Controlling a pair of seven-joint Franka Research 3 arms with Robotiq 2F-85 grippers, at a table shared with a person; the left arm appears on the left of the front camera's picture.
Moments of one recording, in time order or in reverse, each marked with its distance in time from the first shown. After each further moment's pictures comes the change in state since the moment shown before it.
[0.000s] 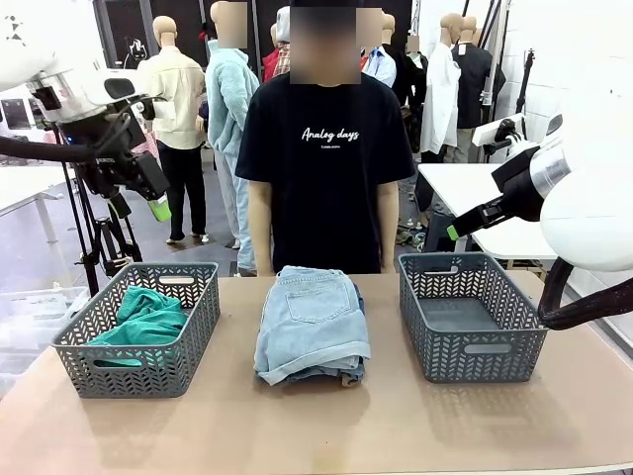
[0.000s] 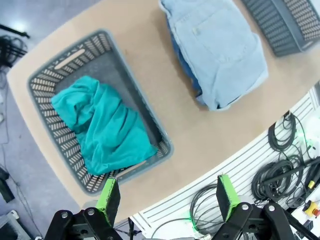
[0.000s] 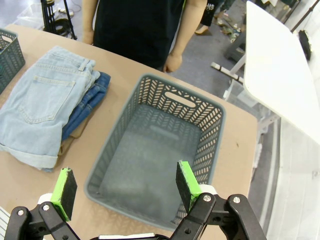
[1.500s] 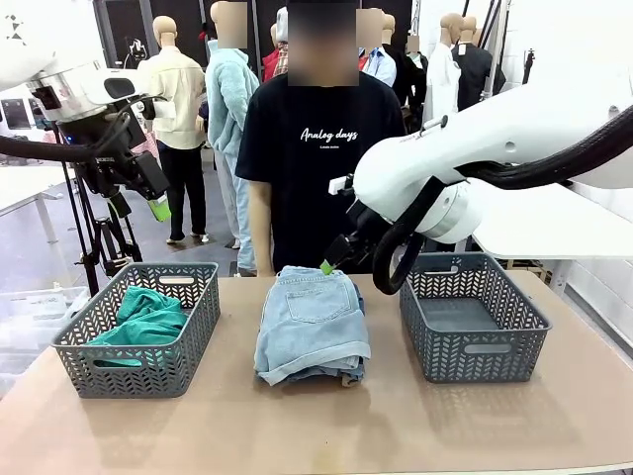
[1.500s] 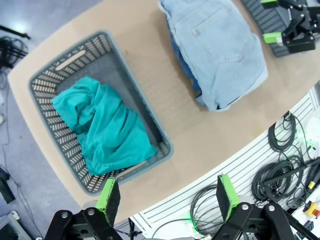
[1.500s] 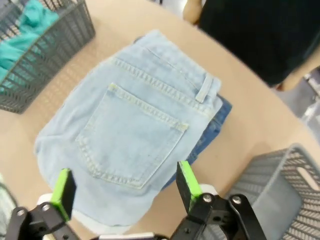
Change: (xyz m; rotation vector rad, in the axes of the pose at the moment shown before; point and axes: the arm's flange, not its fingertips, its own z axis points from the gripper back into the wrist) left arm -0.001 -0.002 0.005 0.004 -0.010 -0.001; right arm 0.075 0.105 -0.207 0.394 0.226 0.098
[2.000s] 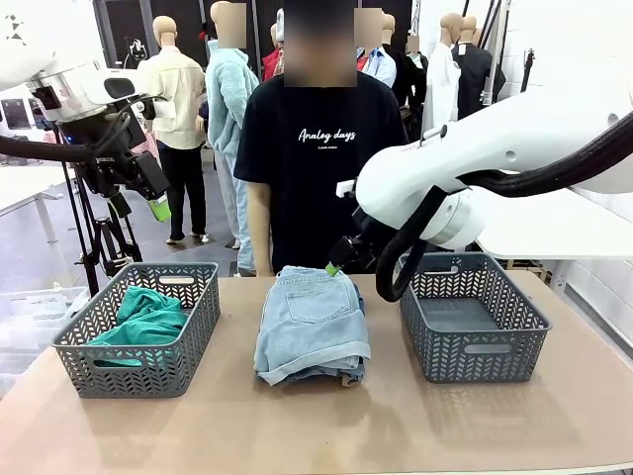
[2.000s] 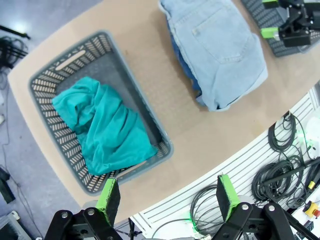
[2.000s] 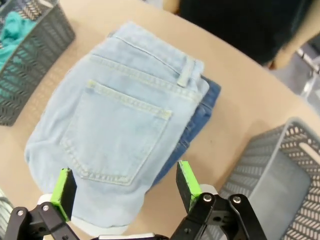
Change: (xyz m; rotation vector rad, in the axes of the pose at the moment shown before) left arm 0.000 0.000 0.000 0.000 0.000 0.000; right arm -0.013 -0.015 -0.009 -0.050 0.015 -0.144
